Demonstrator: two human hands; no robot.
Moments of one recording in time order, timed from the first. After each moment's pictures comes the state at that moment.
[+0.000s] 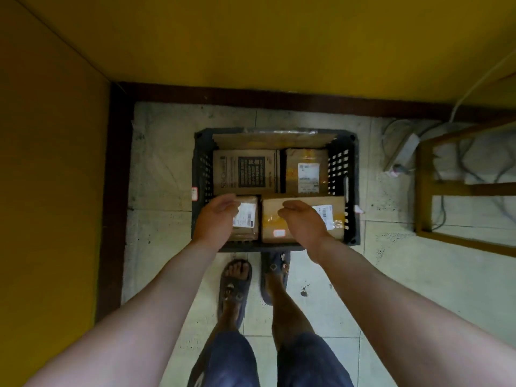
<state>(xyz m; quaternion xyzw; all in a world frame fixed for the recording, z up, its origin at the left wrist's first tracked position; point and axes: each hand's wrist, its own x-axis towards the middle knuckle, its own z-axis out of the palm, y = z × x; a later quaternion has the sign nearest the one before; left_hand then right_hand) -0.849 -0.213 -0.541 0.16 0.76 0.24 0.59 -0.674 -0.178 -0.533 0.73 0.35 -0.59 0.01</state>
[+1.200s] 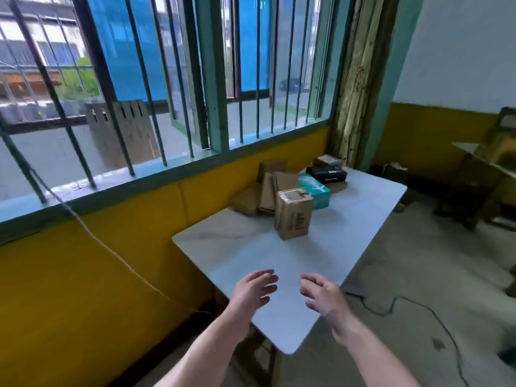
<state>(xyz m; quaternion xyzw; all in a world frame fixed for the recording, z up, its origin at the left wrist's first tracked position) -0.252 -0.240 -0.064 0.51 0.39 0.20 0.74 -0.122 -0.344 -0.079 0.74 0.18 -0.34 -0.55</state>
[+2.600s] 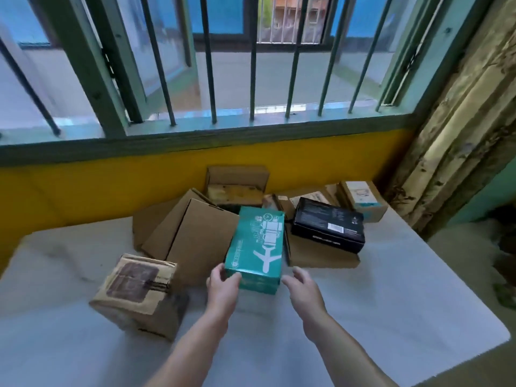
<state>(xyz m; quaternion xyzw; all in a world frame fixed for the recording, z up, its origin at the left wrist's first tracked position) 0.358 -0.011 -0.178 0.34 0.68 0.37 0.54 0.515 -0.041 -0.167 0.74 0.30 -0.48 -0.36</state>
